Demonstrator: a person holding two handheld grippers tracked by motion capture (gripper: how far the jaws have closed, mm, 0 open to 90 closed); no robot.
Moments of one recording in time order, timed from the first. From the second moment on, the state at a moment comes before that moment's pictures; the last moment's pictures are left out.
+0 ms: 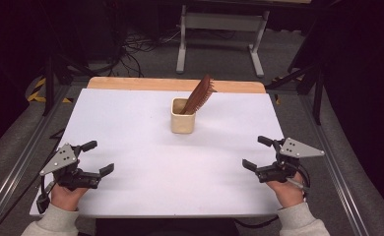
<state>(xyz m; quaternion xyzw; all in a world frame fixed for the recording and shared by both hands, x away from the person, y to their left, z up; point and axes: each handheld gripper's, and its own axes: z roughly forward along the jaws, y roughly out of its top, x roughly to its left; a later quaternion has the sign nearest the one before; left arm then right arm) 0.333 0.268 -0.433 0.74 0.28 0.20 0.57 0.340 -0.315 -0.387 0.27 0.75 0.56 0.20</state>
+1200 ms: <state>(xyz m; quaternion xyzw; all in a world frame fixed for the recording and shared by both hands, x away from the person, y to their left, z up) 0.336 0.272 -0.455 0.73 0.31 0.19 0.57 0.339 -0.302 -0.456 0.29 0.77 0.54 0.18</state>
